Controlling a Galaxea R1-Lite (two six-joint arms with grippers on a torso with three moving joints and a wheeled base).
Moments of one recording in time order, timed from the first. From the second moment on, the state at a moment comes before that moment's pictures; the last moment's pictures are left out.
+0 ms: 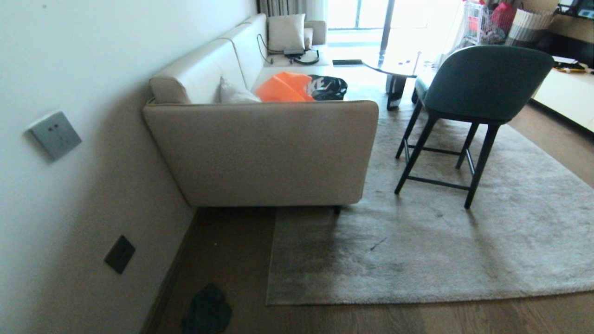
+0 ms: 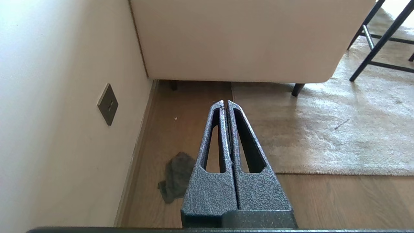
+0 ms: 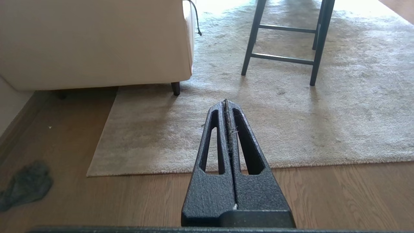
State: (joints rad) left arm 0.00 0.00 0.00 0.00 0.00 -0.05; right arm 0.00 0.00 0.00 0.00 -0.02 0.03
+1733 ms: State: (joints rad) left arm 0.00 0.00 0.00 0.00 0.00 -0.05; right arm 0.00 0.00 0.00 0.00 -0.02 0.03
